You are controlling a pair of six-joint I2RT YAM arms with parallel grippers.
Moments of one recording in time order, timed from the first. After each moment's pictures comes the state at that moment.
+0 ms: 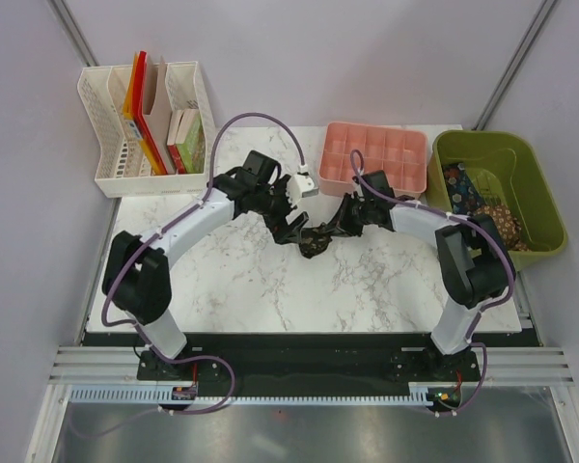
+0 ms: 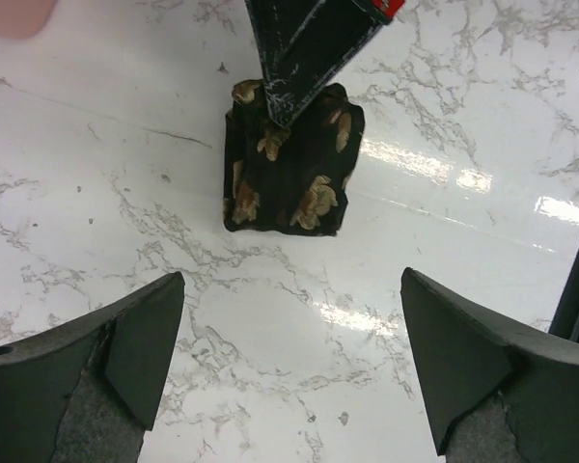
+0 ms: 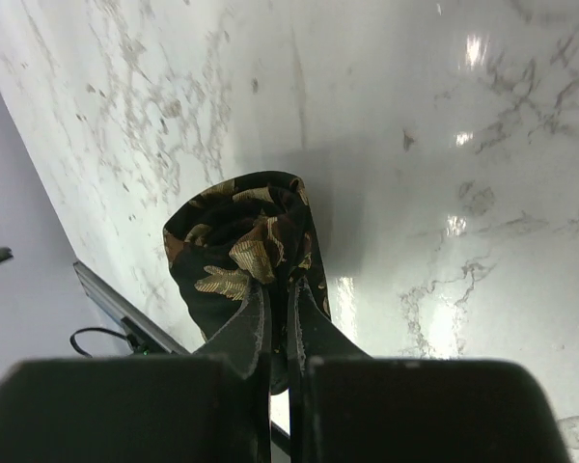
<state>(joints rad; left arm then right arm) -0.56 1.72 1.38 -0.61 0.51 0.53 0.37 1.80 1.05 -0.16 -0.47 0.77</state>
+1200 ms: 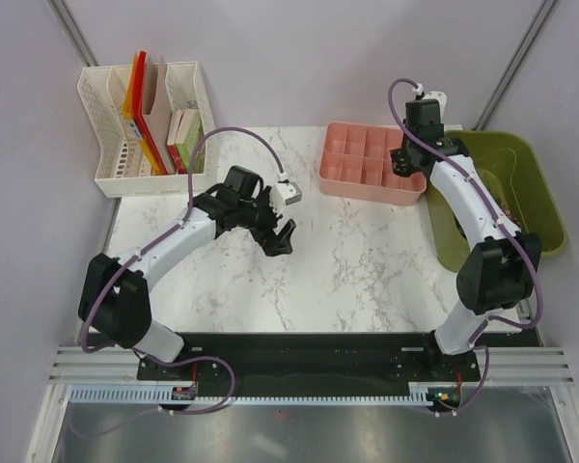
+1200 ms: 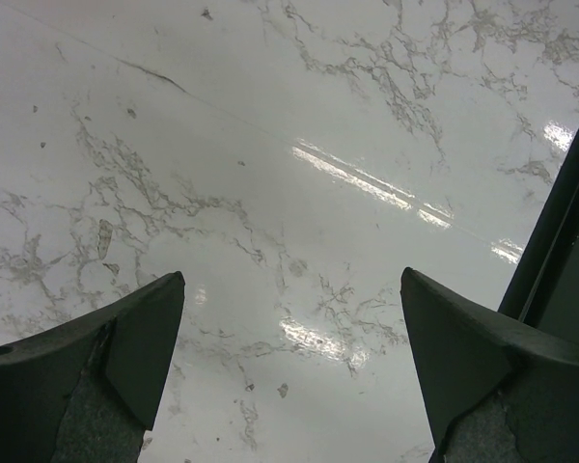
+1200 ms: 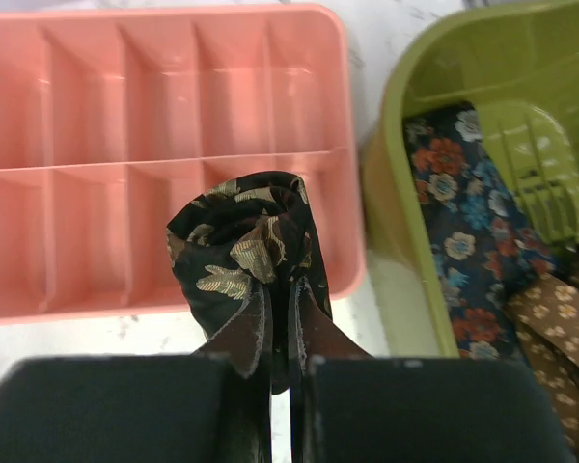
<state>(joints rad) -0.52 1.51 1.15 -0.52 0.53 0.37 0.18 1.69 1.62 -0.55 0.38 0.24</state>
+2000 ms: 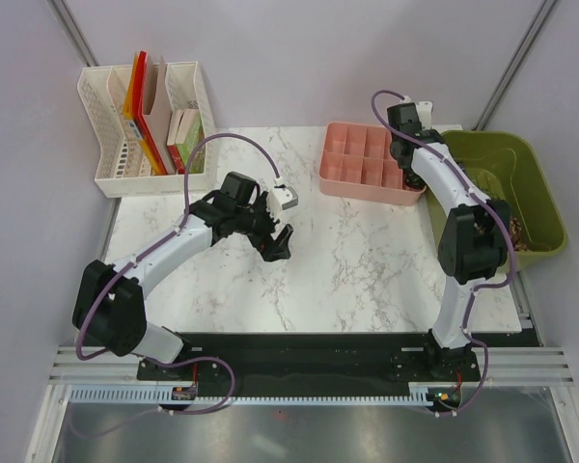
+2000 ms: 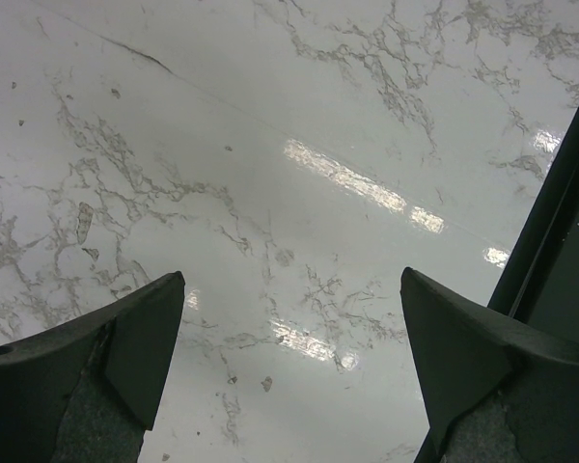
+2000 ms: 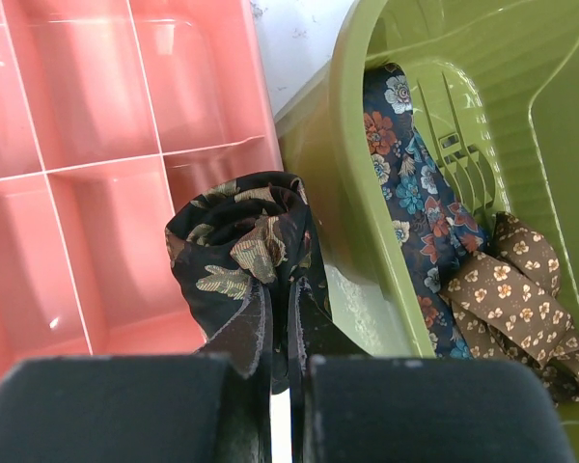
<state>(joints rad) -0.52 1.46 1.07 -0.48 0.52 0.33 0.18 1.96 1.76 -0.67 0.66 0.21</state>
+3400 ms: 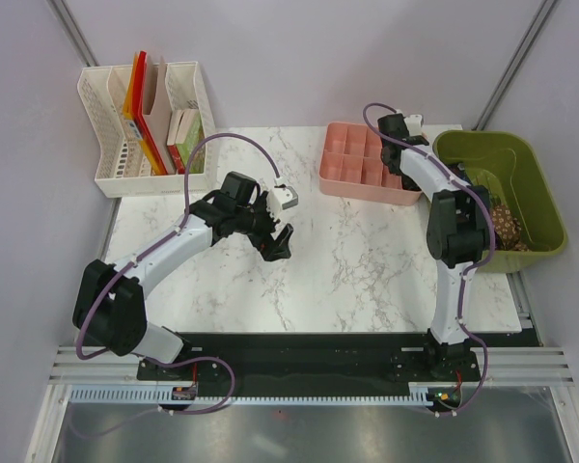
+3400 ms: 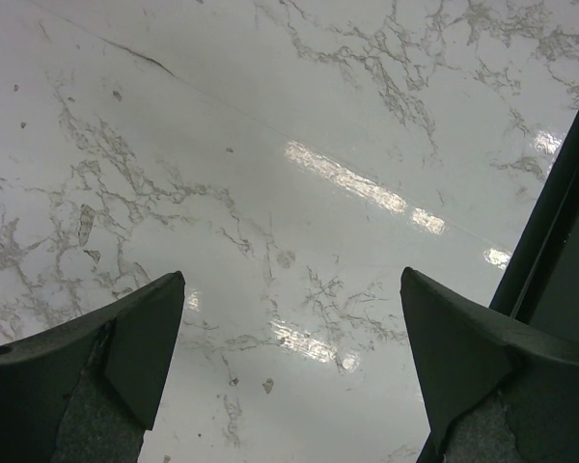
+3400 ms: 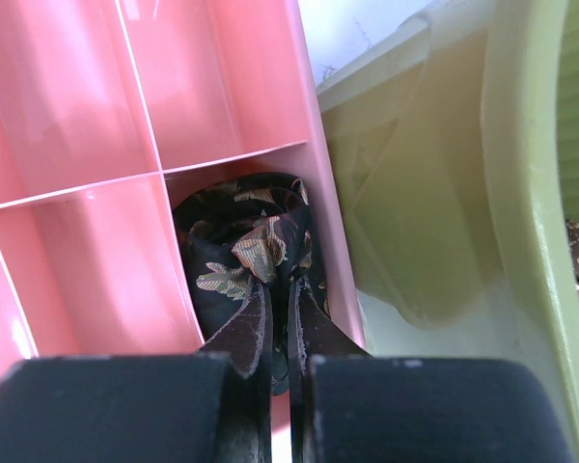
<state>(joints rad) -0.52 1.46 1.07 -0.48 0.53 0.33 0.18 2.15 1.80 -0.63 0.70 0.24</state>
